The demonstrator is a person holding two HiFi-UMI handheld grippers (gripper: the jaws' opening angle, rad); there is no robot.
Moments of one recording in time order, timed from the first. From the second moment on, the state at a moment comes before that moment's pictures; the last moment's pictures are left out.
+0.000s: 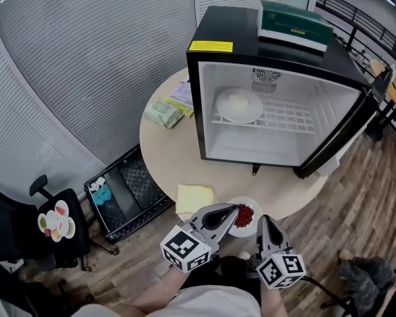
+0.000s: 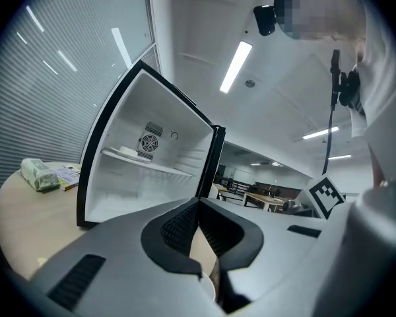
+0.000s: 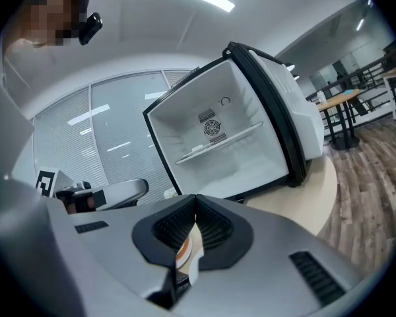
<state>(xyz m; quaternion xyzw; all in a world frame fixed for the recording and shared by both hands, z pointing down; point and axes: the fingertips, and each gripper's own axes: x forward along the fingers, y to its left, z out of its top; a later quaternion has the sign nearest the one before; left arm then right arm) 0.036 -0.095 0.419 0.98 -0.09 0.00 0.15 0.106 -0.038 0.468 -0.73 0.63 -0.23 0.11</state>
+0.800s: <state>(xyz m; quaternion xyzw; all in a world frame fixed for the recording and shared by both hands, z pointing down) 0.048 -0.062 0.510 0.97 -0.03 0.12 0.19 0.098 0.006 0.626 -0.69 0.50 -0.47 0.22</state>
